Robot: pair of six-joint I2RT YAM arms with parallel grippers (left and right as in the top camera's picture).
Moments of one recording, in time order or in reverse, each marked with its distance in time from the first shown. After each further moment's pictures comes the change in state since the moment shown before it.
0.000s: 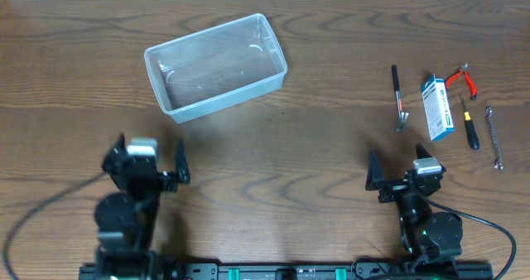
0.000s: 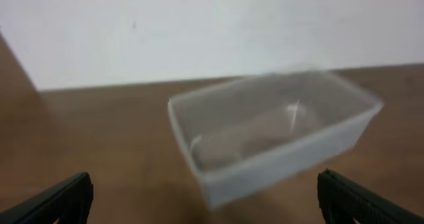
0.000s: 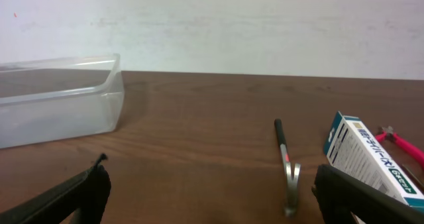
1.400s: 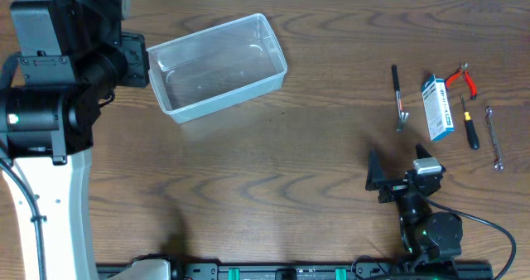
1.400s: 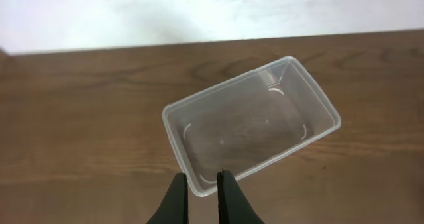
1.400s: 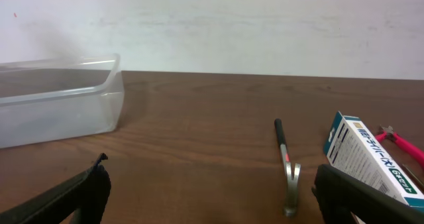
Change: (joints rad) left arm 0.015 1.003 1.432 -0.938 0.036 -0.037; right arm 0.000 0.000 0.000 0.000 0.000 0.000
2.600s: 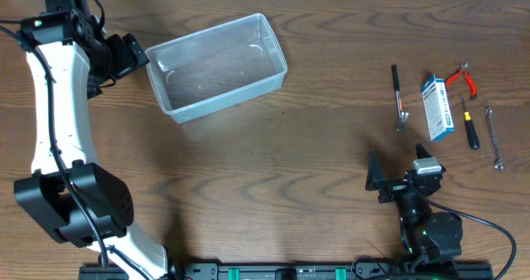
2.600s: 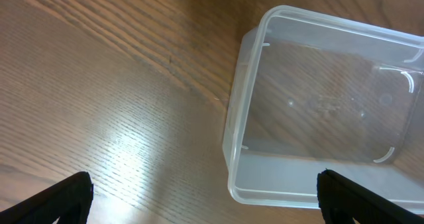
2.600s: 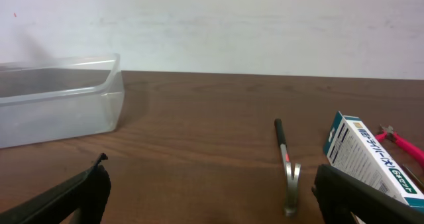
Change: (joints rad) left arm 0.215 0.481 0.000 -0.085 0.004 -0.357; right arm 0.000 0.000 0.000 0.000 0.000 0.000
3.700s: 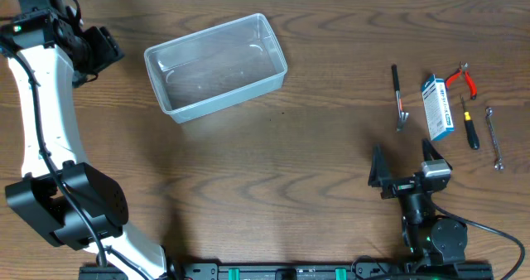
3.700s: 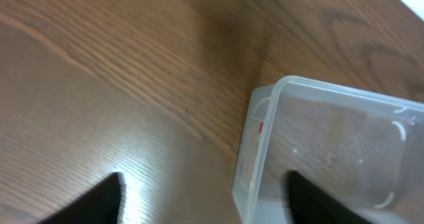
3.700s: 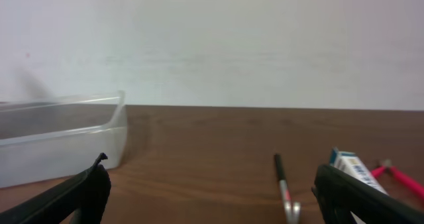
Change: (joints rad) left arm 0.074 0.000 0.000 0.138 0.000 0.033; right arm 0.000 0.009 0.000 0.131 0.000 0.033
